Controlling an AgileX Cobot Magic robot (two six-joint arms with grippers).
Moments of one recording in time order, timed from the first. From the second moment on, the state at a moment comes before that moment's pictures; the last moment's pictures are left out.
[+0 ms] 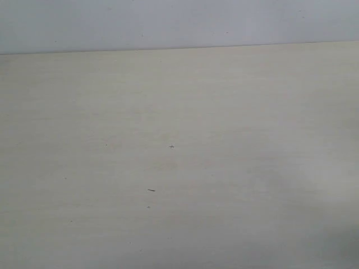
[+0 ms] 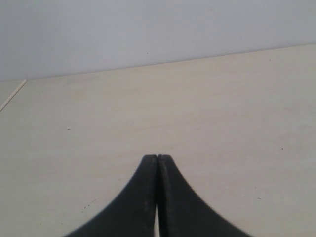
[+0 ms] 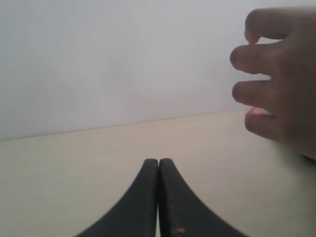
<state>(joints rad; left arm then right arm) 0.08 0.01 0.00 0.11 0.33 0.03 -0.10 0.01 -0.01 -0.08 0.15 0.17</state>
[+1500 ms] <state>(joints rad) 0.08 0.01 0.00 0.11 0.33 0.03 -0.10 0.01 -0.01 0.01 0.13 0.20</state>
